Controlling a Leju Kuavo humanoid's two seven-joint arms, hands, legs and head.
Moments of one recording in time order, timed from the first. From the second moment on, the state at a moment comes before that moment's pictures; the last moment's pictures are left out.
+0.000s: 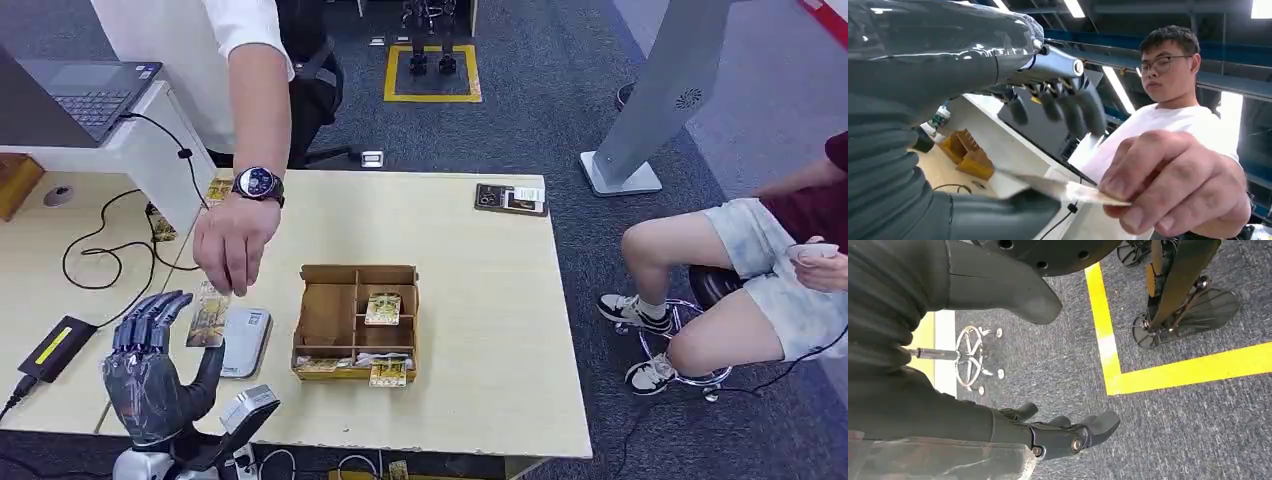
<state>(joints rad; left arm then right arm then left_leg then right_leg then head) 0.14 -0.30 0.14 -1.73 -1.05 0.69 -0.44 0.05 0.30 -1.12 -0.61 0.99 -0.04 -0.01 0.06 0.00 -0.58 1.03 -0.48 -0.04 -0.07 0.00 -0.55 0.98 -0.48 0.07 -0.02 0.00</state>
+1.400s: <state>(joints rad) 0.12 -0.29 0.12 -1.65 -1.27 0.69 -0.31 0.04 0.30 -1.23 -0.65 1.18 0.00 -0.04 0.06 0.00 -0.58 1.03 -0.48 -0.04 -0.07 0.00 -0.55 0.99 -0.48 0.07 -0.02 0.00</state>
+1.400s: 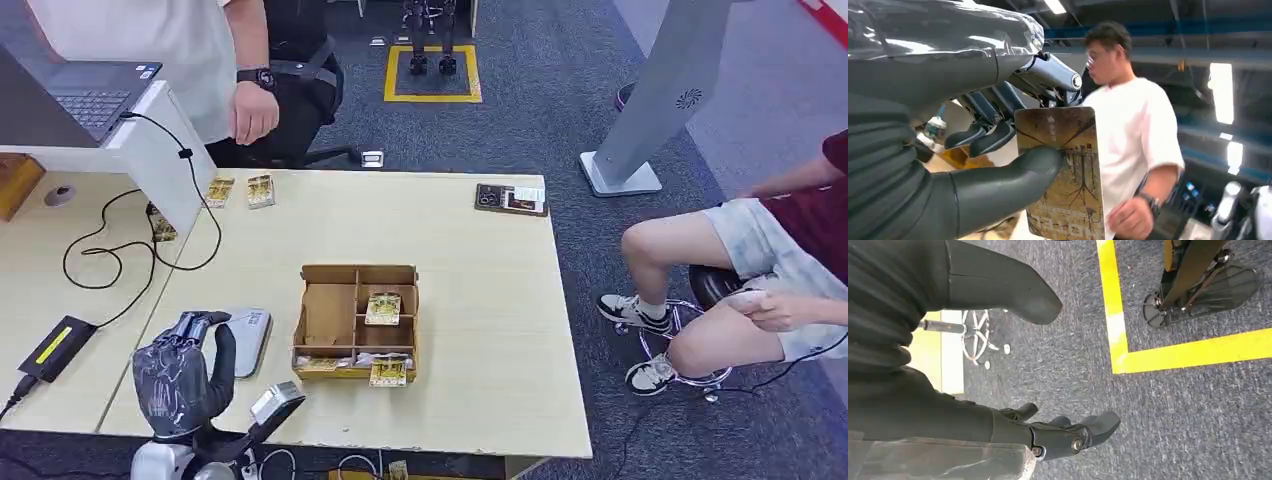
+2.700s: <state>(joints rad) 0.00 -0.09 -0.01 -1.21 -1.51 0.70 0.27 0.00 0.28 -1.37 -0.64 1.34 0.04 -0.08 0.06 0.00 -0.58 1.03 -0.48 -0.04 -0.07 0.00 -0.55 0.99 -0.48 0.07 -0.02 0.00</state>
